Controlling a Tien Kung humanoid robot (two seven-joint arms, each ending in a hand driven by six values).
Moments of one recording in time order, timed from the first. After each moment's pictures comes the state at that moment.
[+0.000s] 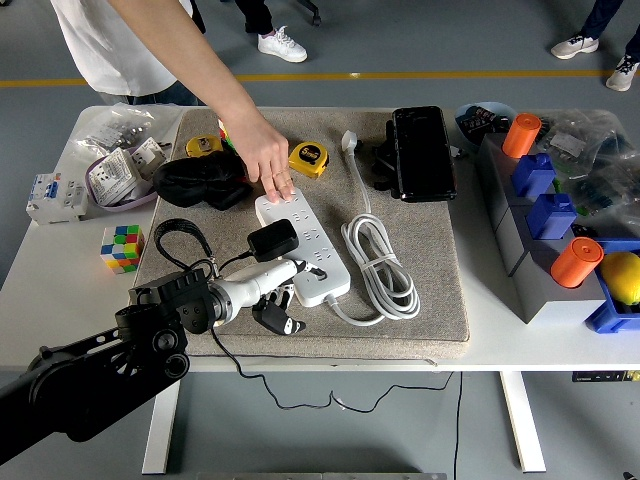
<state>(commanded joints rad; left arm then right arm) -0.48 0.26 -0.67 -1.42 1.65 -0.14 0.43 -0.06 -0.29 0.89 0.43 -0.16 -0.03 0.08</state>
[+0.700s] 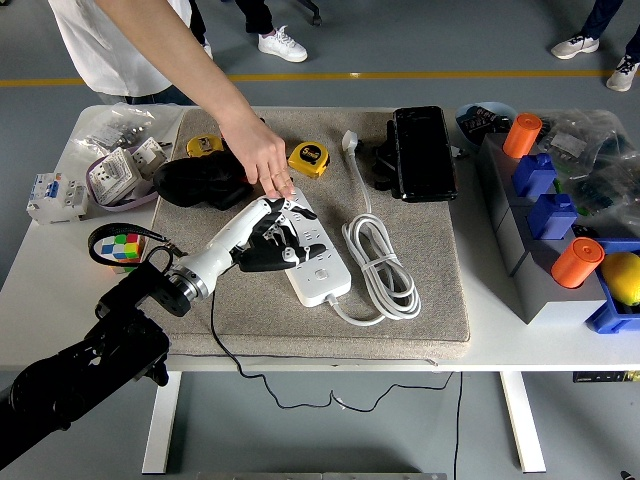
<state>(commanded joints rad) -0.40 0.26 -0.77 -1.33 1.30 0.24 -0.08 -0.05 -0.28 0.89 0.42 -0.15 -0.03 0.08</state>
